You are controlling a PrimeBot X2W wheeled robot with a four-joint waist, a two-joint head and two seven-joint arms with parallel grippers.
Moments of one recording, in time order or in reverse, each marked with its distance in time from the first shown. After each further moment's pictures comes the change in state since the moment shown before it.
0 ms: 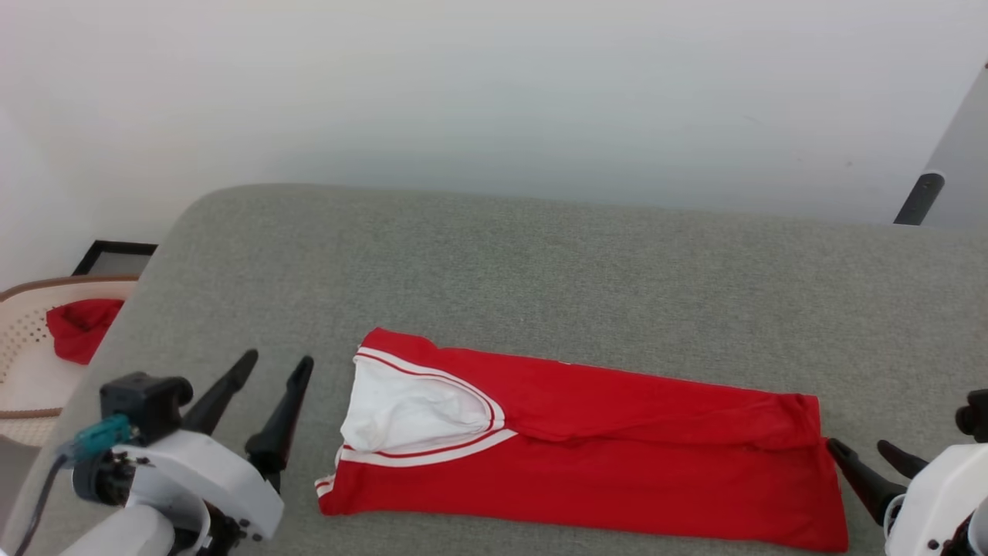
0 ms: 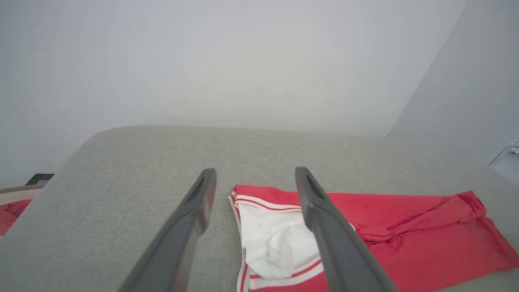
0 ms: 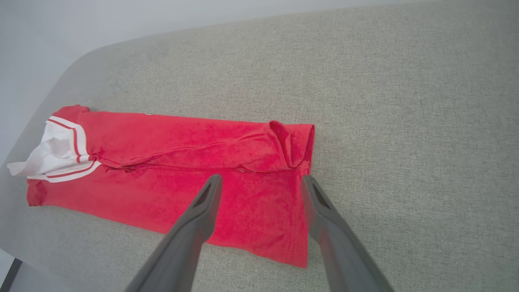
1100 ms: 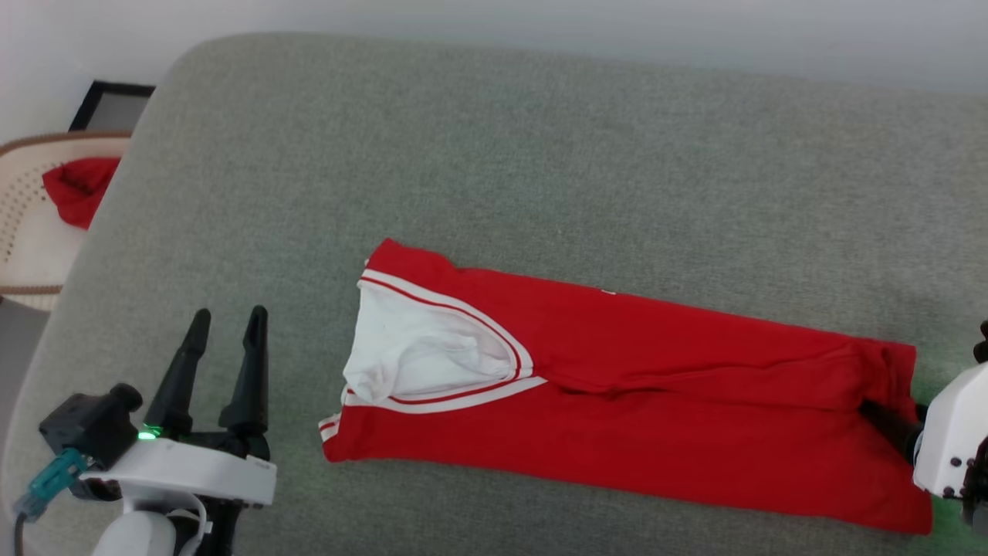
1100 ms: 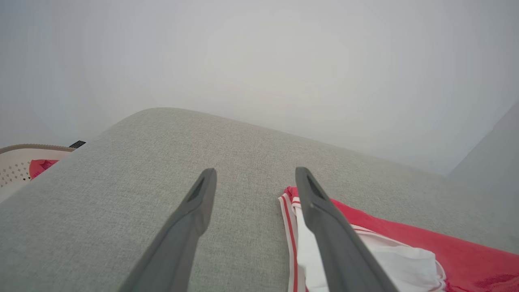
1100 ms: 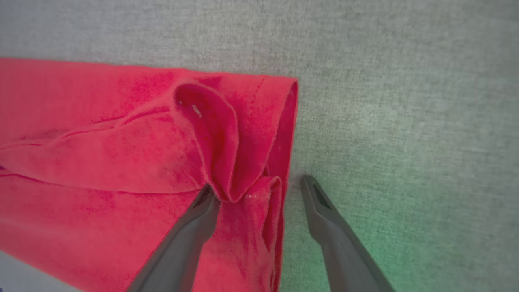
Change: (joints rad) left arm 0.194 -0.485 0.694 0.090 0.482 -0.299 -0.004; right arm -0.206 -0.018 -0.060 0.151 -0.088 0.000 0.239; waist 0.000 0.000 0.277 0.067
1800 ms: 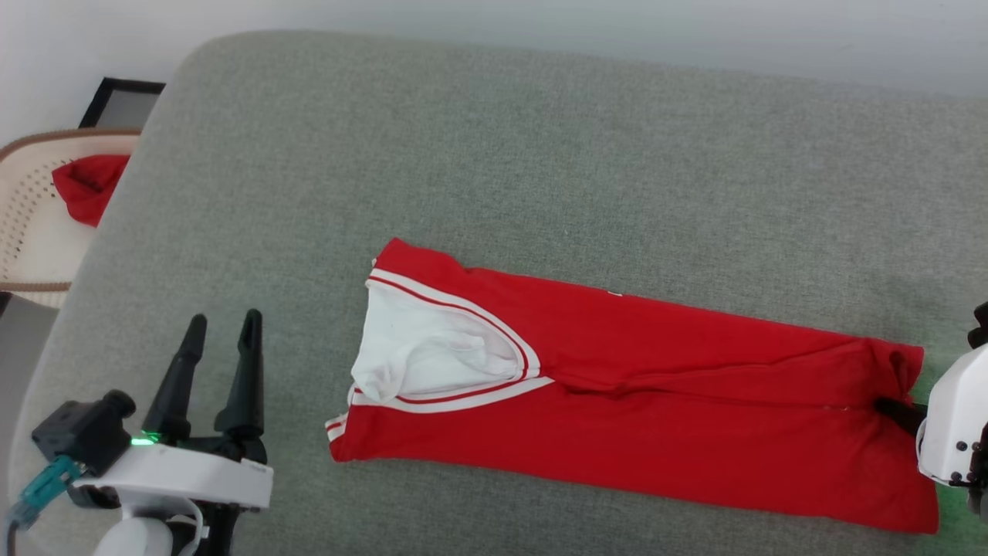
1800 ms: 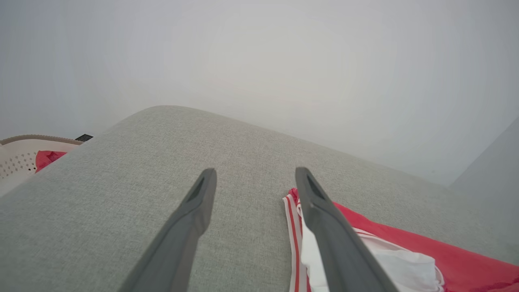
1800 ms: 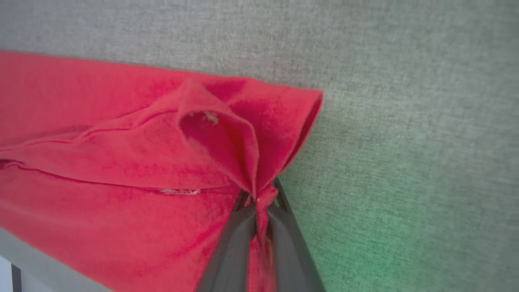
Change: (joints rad) left arm 0.007 -0.021 0.017 0.001 -0.023 -0.005 0.000; right arm -0.065 -0.042 0.025 0.049 0.056 0.000 0.074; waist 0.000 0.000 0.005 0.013
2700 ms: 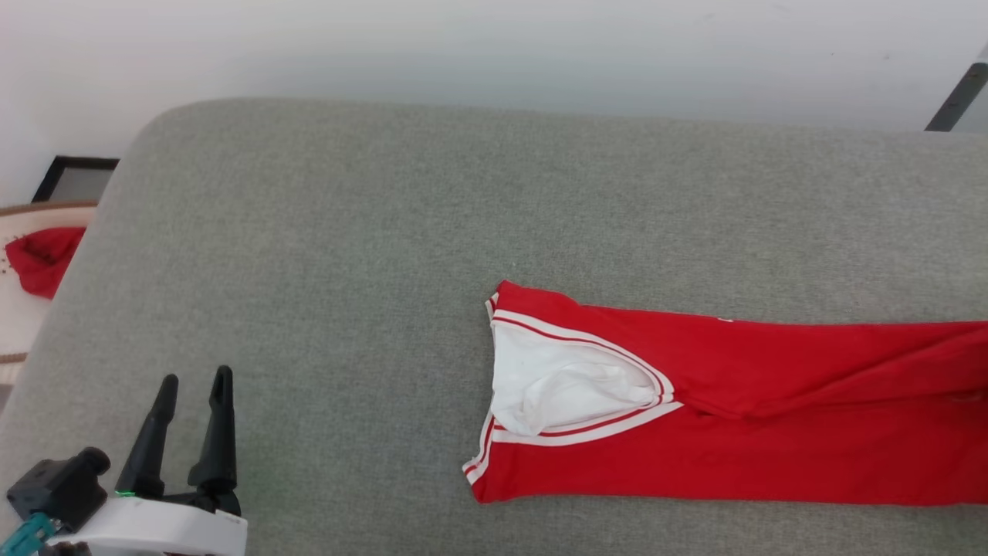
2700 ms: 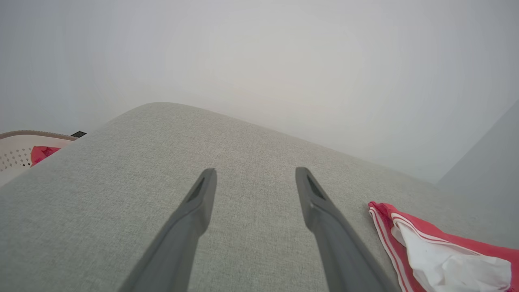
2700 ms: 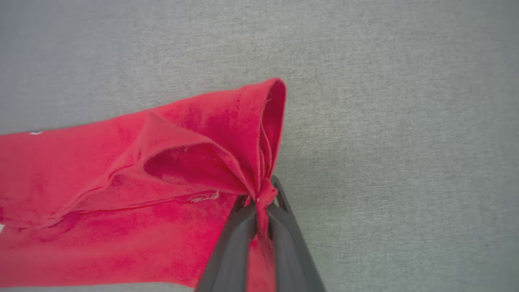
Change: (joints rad) left arm 0.118 0.005 0.064 -0.010 -0.001 0.000 0.000; right arm -0.040 -0.134 -0.160 0.086 -0.058 0.000 -0.030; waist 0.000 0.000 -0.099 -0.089
